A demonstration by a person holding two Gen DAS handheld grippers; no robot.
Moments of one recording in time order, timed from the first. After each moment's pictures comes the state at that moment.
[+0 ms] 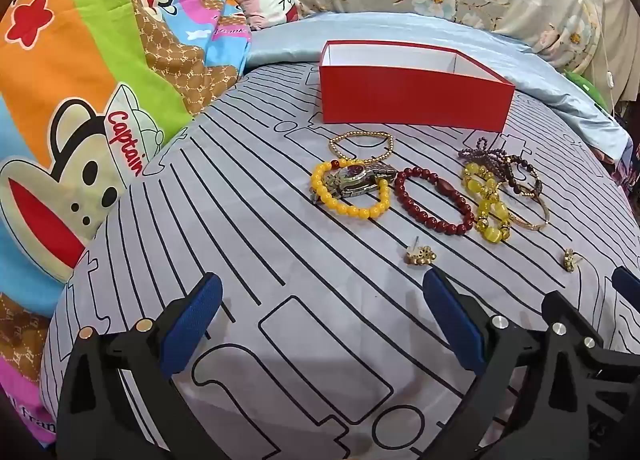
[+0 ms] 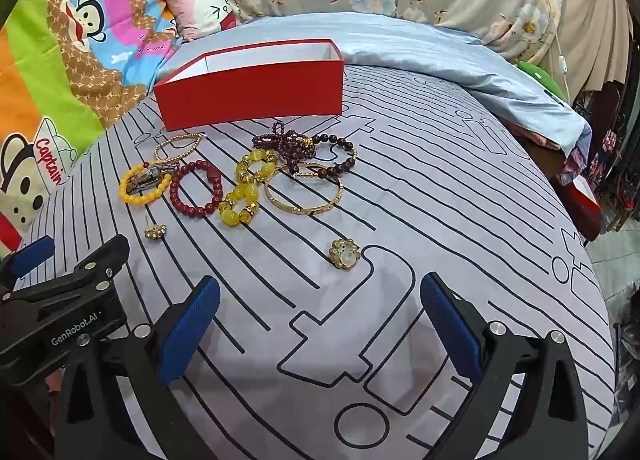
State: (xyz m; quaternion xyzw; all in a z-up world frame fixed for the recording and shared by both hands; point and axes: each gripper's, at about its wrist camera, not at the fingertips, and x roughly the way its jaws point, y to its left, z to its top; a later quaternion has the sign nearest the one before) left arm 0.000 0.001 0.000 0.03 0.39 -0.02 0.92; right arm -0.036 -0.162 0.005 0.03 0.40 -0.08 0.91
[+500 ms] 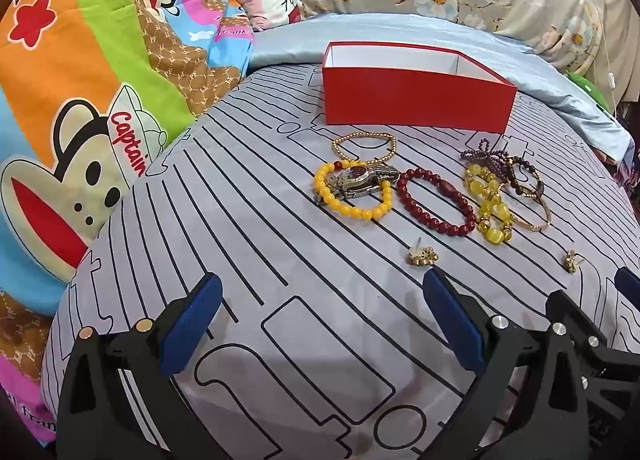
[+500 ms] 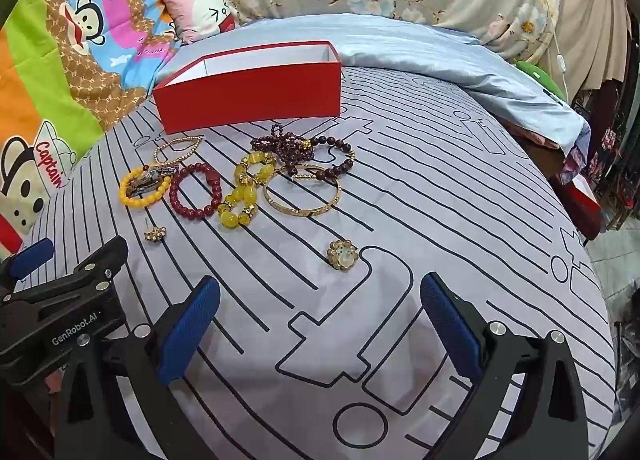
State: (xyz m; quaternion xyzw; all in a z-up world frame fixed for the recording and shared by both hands) left arm 0.000 0.005 0.001 0.03 0.39 -0.01 0.92; right arm -0.036 -0.163 0.006 0.03 0.40 -0.08 0.91
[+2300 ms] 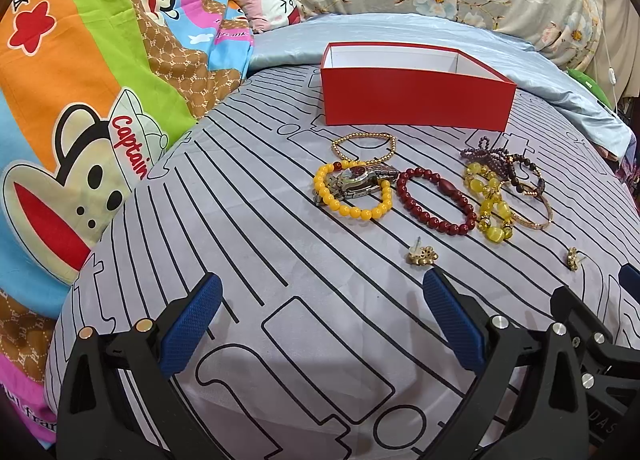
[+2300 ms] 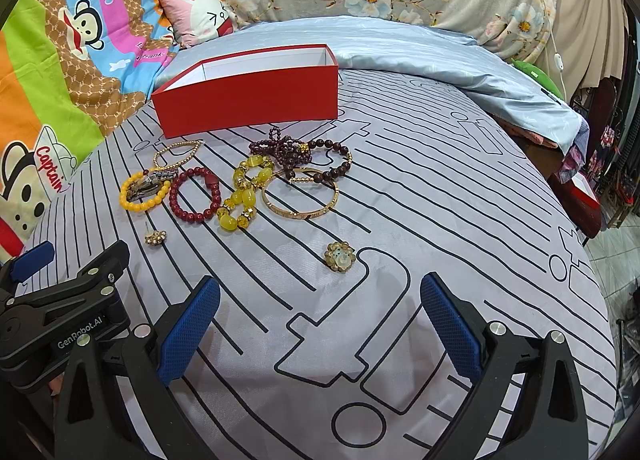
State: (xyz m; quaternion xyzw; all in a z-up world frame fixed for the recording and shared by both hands) left arm -0.002 0.001 0.003 0.04 0.39 -0.01 0.92; right arm -0.041 -0.166 0.009 0.03 0.40 -0.08 0.91
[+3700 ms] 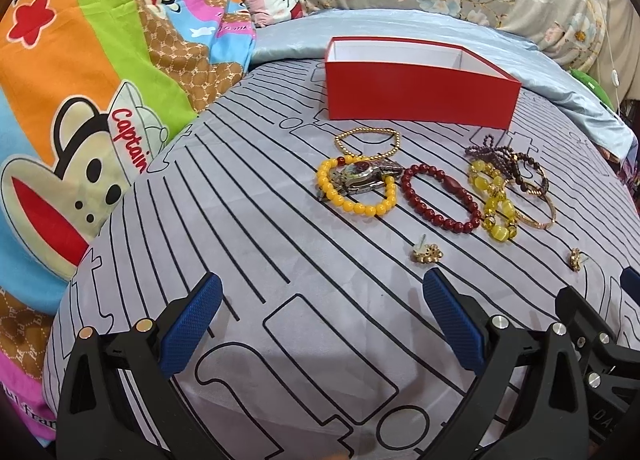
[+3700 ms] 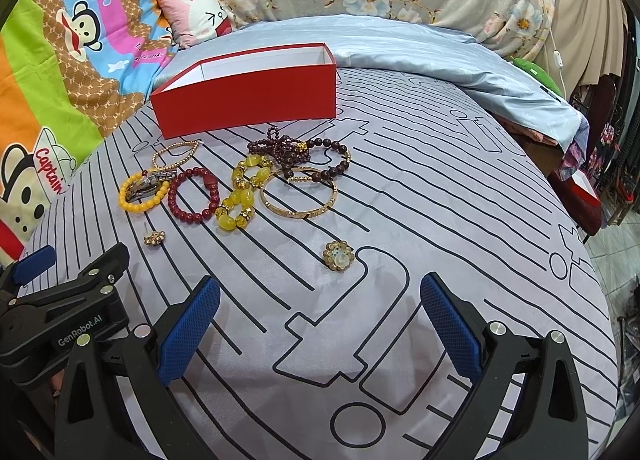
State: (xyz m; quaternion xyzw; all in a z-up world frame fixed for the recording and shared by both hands) left arm 0.002 0.007 0.001 0.03 0.40 -0.01 0.92; right arm -0.041 -0.168 0.010 0.04 0.40 -0.08 0.91
